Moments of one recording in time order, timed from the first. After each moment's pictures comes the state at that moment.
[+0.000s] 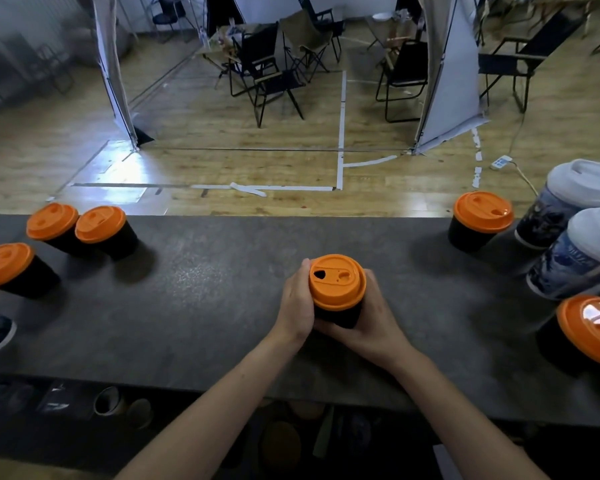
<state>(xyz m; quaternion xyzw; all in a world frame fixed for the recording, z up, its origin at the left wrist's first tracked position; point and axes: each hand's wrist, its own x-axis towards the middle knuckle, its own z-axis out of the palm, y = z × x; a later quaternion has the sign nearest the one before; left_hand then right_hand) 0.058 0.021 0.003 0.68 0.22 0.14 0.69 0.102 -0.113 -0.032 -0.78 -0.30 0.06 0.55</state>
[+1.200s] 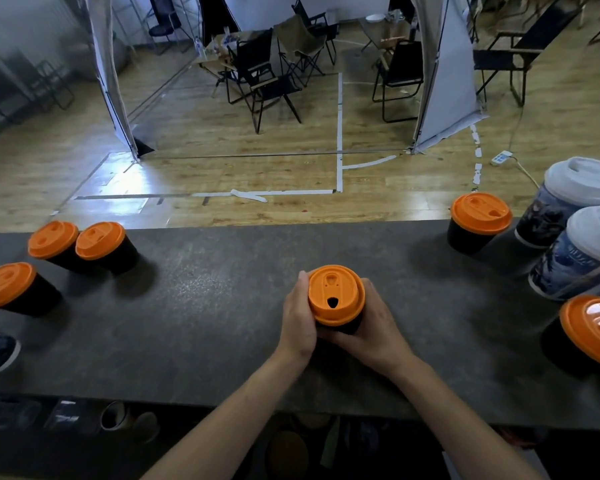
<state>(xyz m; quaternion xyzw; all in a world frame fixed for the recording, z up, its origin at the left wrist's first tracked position) 0.055 0.019 -0.006 0.68 0.19 0.15 0.70 0.103 -0.113 -0.033 -0.78 -0.30 0.06 0.55</state>
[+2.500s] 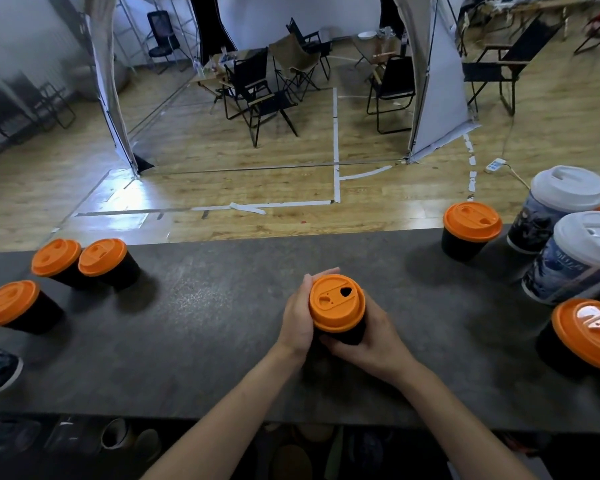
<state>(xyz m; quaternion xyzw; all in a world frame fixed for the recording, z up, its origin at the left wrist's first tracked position) 0.064 0.025 0.008 0.67 0.19 0.09 0.71 0.106 -0.119 -0.032 -0.76 -0.30 0.08 0.57</state>
